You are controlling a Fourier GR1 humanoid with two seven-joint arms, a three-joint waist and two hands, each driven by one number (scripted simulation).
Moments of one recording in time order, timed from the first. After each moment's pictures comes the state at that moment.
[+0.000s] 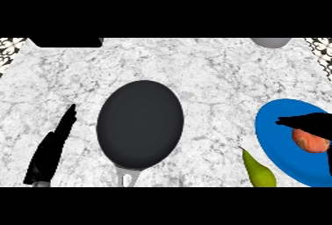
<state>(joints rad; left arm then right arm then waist) 0.10 0.28 -0.08 -1.64 -0.12 0.08 0.15 -0.33 -0.81 0.33 -1.16 0.86 0.72 -0.33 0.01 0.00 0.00</state>
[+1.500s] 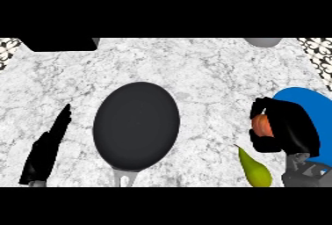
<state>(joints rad) 0.10 0.26 -0.03 -1.63 -0.13 0.07 0.16 -0.16 -0.29 0.17 -1.82 0.99 0.29 0.48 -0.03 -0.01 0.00</state>
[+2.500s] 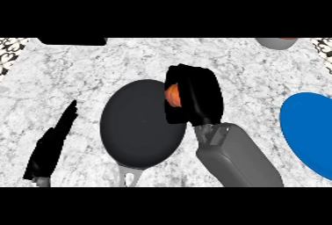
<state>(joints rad) 0.07 0.24 -0.04 -1.64 -0.15 0.02 0.17 -0.64 -0.01 0.44 -1.55 0.95 0.01 0.70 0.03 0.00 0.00</state>
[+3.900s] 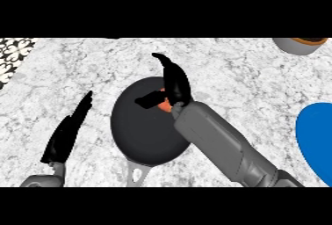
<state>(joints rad) -0.05 0.21 -0.07 -1.56 -0.18 0.00 0.15 -0.93 0.00 0.60 -0.84 0.06 -0.60 0.42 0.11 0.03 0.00</state>
